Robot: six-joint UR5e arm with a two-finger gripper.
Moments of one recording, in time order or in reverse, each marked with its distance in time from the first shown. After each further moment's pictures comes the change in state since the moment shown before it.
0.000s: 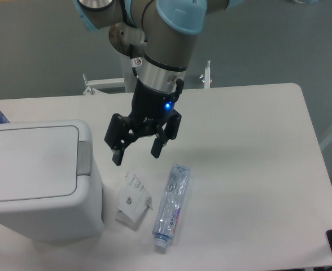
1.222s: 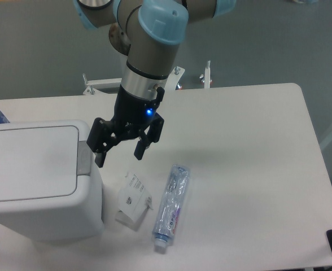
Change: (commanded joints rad) arm -0.038 0.000 -0.028 0.003 0.006 0.002
